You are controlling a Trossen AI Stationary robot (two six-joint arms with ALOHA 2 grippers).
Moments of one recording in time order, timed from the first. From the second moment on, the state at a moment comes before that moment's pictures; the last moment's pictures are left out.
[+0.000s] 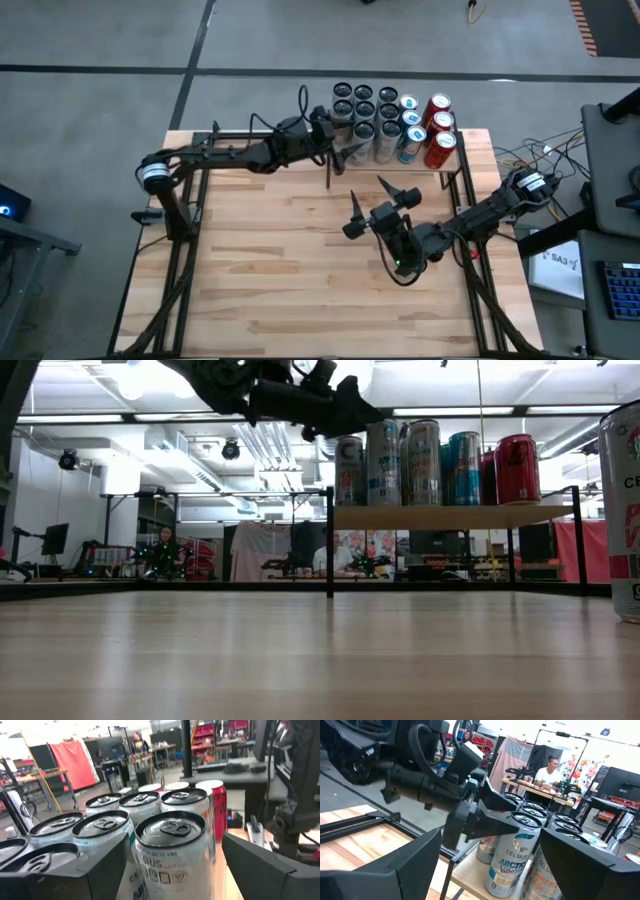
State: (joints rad) left arm 0.33 1.77 1.28 0.50 -0.02 0.17; right arm 0.44 1.57 1.08 0.87 1.55 -0.61
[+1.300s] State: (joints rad) left arm 0.31 1.11 0.57 0.88 0.09 0.07; right arm 0.29 1.66 1.37 -0.06 0.63 0.35
